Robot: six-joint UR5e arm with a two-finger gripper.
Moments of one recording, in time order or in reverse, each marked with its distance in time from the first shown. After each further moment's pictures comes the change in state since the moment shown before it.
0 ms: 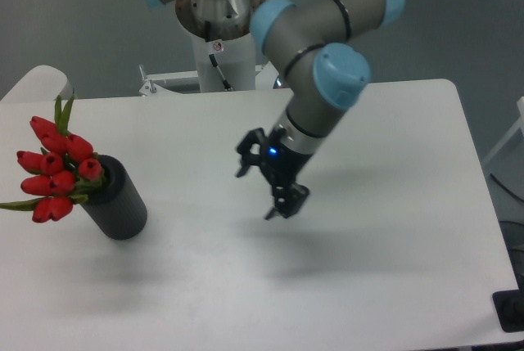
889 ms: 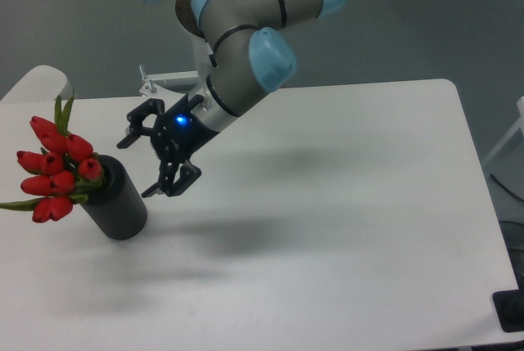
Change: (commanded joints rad) arm -0.115 0.043 -0.114 0.028 -0.330 -0.117
